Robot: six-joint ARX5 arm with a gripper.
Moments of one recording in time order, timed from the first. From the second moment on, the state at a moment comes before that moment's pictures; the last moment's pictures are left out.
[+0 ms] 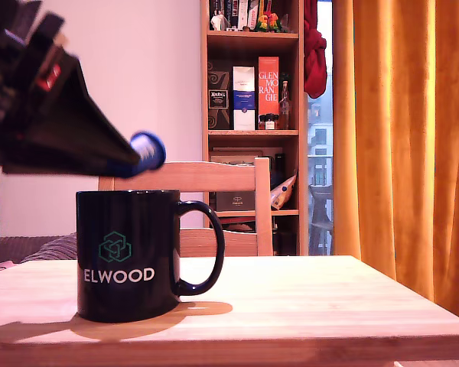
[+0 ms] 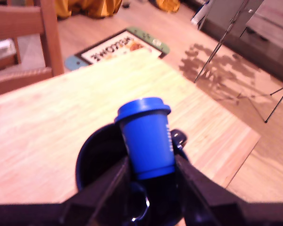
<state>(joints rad) -0.54 1.05 0.42 0.14 0.38 -0.17</state>
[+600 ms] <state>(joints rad) -0.54 1.05 0.42 0.13 0.38 -0.17</state>
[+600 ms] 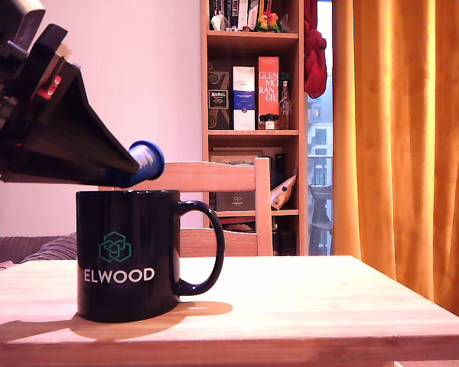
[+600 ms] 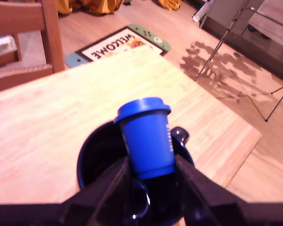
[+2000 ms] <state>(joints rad) -0.54 0.99 0.42 0.08 0.39 -0.17</state>
